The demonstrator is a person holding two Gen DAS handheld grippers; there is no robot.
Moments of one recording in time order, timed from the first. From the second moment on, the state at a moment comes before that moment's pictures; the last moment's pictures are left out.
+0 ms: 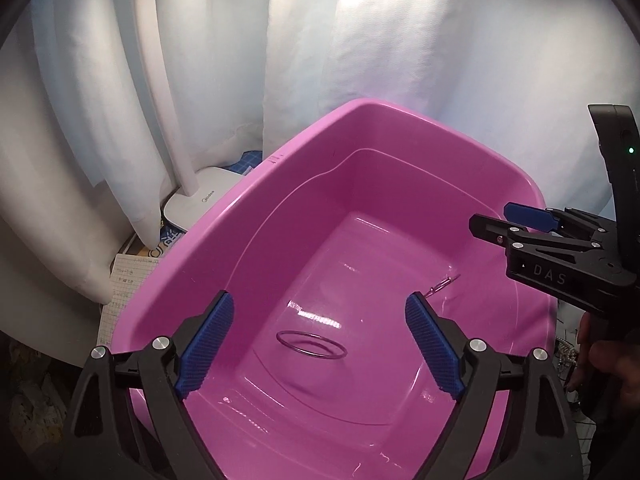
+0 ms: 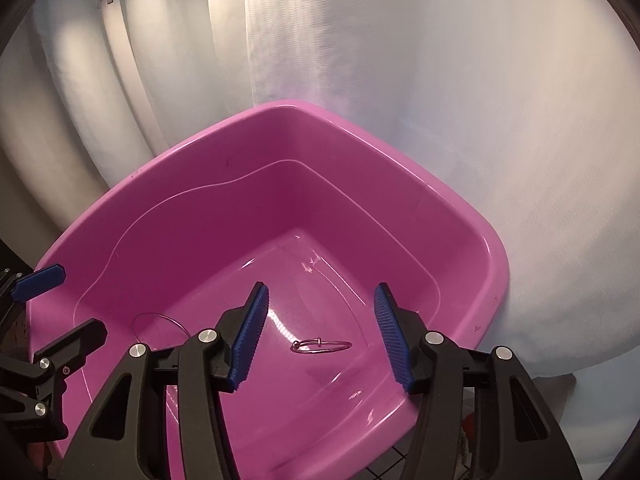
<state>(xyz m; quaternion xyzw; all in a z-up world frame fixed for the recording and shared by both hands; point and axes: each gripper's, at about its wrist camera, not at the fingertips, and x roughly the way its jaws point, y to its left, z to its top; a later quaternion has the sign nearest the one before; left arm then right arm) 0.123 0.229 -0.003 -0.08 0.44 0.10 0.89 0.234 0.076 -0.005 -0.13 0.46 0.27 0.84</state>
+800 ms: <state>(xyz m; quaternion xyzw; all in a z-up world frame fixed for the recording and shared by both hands) 0.112 0.232 0.004 -0.08 0.46 0.11 0.88 0.225 0.079 -0.001 -0.12 0.45 0.27 0.84</state>
